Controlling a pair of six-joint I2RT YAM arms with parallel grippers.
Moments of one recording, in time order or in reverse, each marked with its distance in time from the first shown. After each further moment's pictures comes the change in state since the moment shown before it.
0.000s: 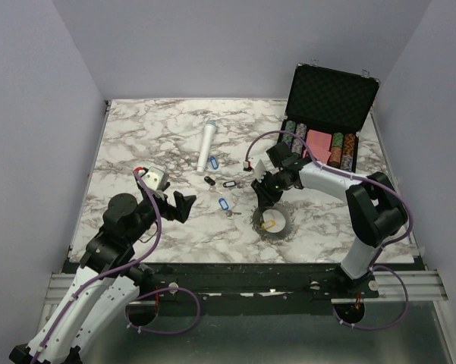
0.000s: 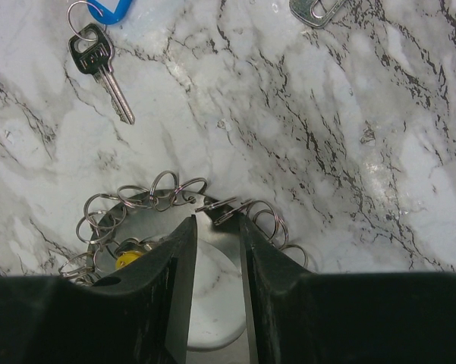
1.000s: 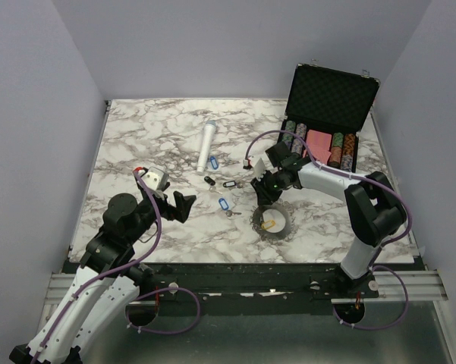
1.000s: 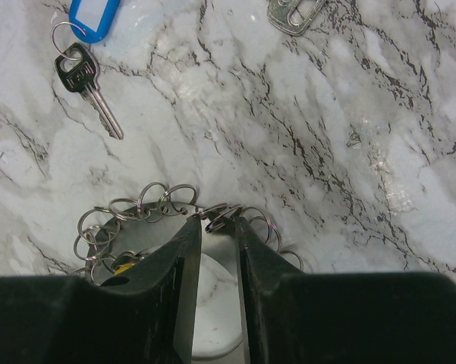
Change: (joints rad) left arm 0.002 0.000 0.000 0.000 0.001 0.000; right arm 0.005 0.008 0.000 0.032 0.029 0.056
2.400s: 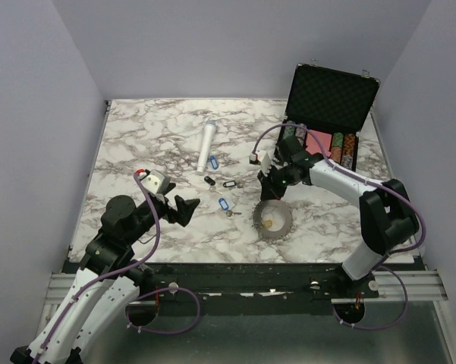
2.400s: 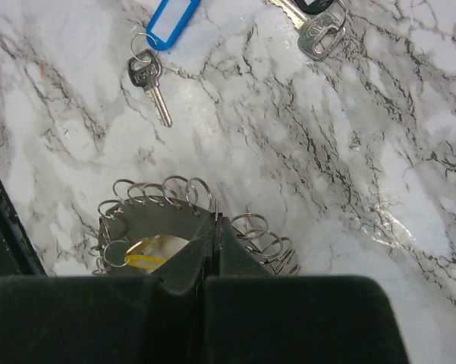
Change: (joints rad) left arm 0.005 -0.015 -0.010 0.024 0.088 0.000; right arm -0.048 -0.084 0.006 -0.056 -0.119 -0.076
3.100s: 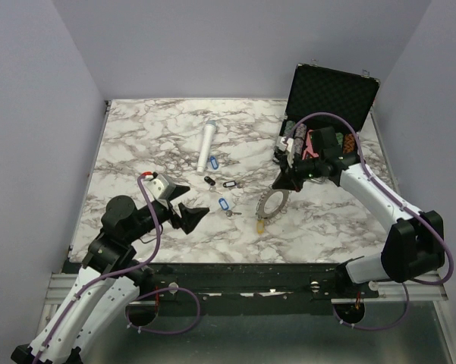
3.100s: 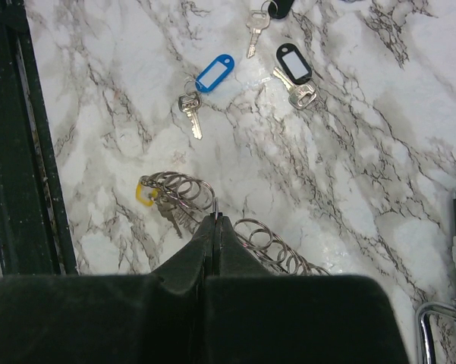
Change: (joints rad) left arm 0.000 0.005 -0.028 0.103 0.256 -0.017; right arm -0.198 -0.311 -0.050 -0.087 -0.290 -0.190
